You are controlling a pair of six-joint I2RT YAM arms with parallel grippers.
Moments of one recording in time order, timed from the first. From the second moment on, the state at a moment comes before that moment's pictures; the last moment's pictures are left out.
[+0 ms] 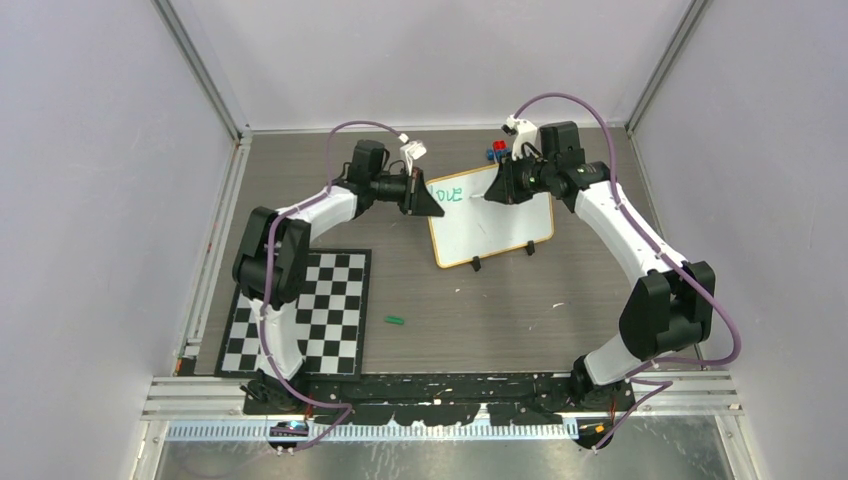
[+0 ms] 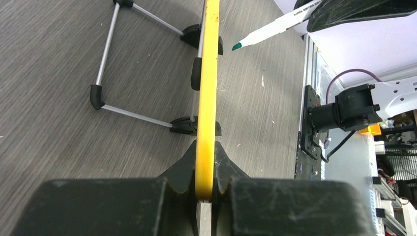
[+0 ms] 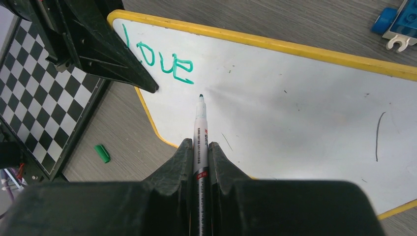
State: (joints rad) left arm -0.39 1.96 1.35 0.06 1.00 -0.23; right arm 0.24 1.55 1.35 -0.52 -0.50 0.02
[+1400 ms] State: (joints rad) left arm -0.38 1.97 1.37 0.02 1.00 -0.18; right arm 0.24 1.59 1.39 -0.51 -0.46 0.04
